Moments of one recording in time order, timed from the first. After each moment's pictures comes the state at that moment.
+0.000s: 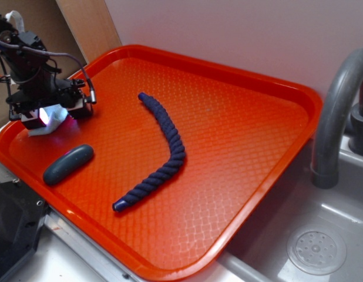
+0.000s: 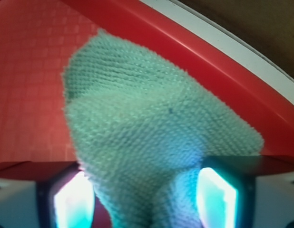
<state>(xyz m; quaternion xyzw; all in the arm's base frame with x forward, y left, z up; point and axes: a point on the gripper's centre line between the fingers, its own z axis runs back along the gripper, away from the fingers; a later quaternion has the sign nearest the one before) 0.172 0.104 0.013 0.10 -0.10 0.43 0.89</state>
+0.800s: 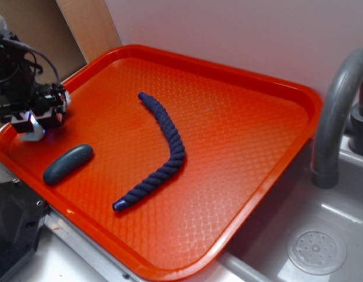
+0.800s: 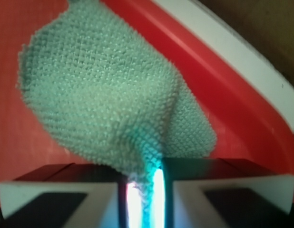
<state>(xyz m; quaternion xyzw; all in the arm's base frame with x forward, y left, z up) 0.163 0.115 0.035 0.07 -0.08 0.41 0.90</state>
